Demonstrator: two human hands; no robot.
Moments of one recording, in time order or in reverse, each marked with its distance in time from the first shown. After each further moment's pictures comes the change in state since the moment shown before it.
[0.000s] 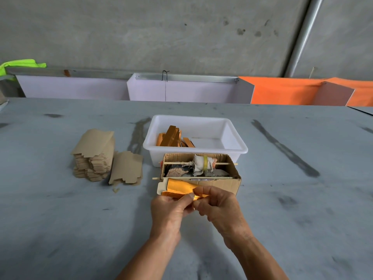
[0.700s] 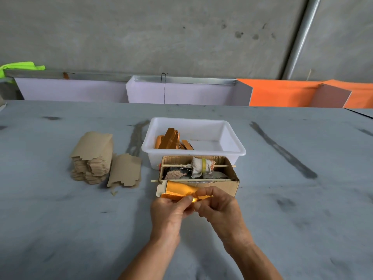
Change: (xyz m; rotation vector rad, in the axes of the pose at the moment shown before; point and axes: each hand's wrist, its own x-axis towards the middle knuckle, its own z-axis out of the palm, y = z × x) left_hand 0.002 -0.003 0.003 -0.022 -0.008 0.020; right_hand -0.001 0.007 -0.002 0.144 0.003 -0.070
